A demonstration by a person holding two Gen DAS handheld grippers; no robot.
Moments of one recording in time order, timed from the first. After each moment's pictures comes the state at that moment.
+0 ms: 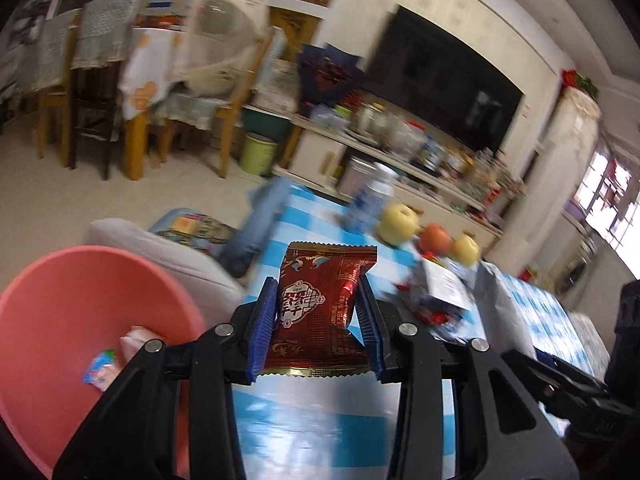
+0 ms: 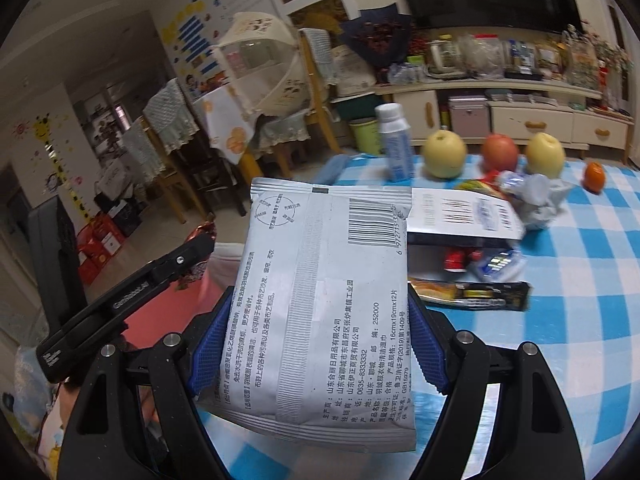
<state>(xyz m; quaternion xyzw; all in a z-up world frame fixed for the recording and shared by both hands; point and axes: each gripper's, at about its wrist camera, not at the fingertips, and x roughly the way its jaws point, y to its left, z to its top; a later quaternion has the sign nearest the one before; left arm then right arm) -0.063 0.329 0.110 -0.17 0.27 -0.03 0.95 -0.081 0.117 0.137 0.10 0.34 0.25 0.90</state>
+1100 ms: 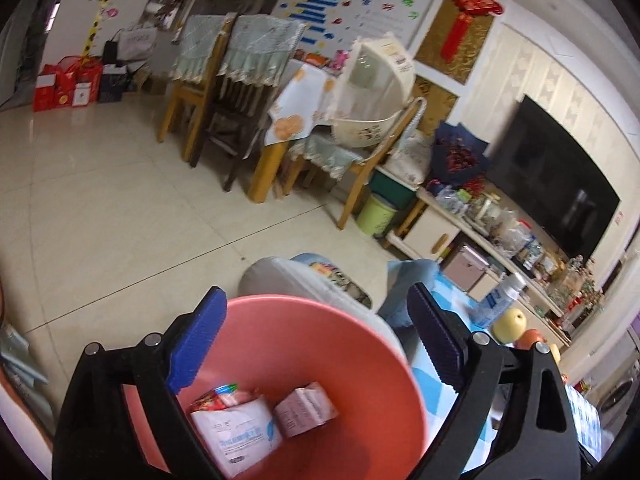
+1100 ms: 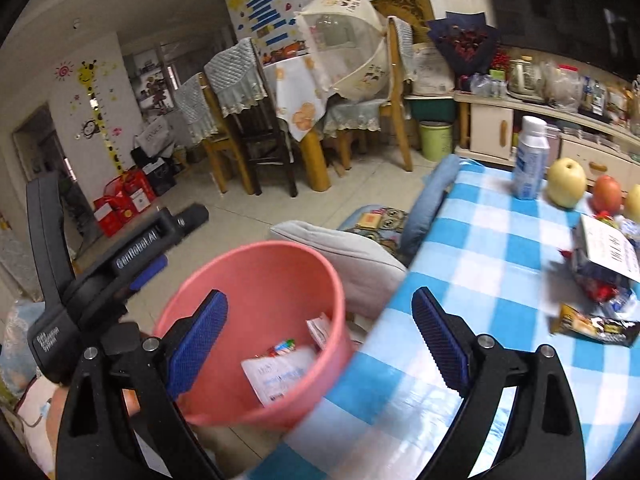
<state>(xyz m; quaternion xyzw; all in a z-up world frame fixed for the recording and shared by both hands) -0.104 0.461 0.106 -0.25 0.19 0.16 0.93 -0.082 0.269 0.126 0.03 0.33 0.30 0.90</state>
